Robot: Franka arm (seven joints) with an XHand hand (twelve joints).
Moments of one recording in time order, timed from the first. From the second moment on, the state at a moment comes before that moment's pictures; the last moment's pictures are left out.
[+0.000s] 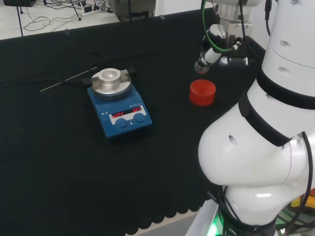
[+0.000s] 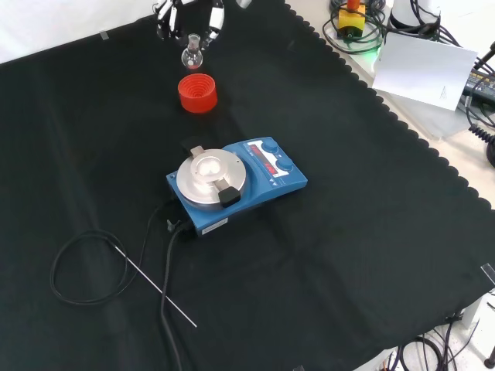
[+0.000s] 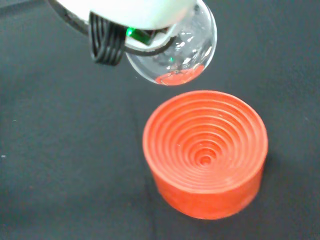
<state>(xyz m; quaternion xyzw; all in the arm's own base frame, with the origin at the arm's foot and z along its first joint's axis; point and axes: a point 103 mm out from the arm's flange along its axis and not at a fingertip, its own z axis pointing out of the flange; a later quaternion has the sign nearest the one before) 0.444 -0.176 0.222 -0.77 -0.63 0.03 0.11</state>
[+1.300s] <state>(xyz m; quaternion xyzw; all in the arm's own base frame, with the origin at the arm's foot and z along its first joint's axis) 0.510 -0.027 0.255 -0.69 -0.71 0.07 0.09</state>
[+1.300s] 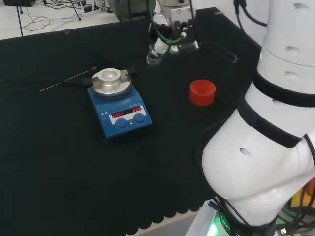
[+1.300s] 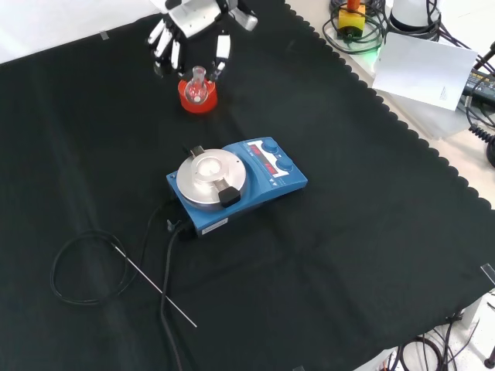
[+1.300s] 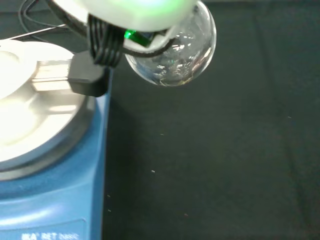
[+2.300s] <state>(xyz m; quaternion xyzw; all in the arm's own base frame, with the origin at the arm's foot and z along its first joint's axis) 0.549 0.059 0.250 -0.65 -0.75 0.10 0.09</state>
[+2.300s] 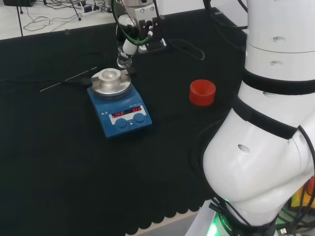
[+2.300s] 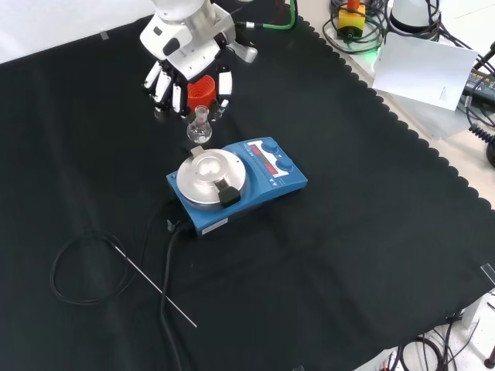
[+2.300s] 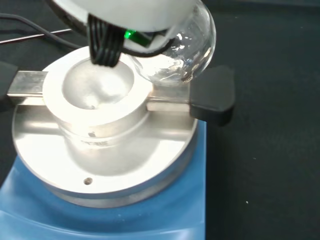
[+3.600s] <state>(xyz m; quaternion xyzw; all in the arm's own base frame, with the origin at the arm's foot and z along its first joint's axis) 0.564 0.103 0.230 -0.62 -0.76 0.12 0.11</state>
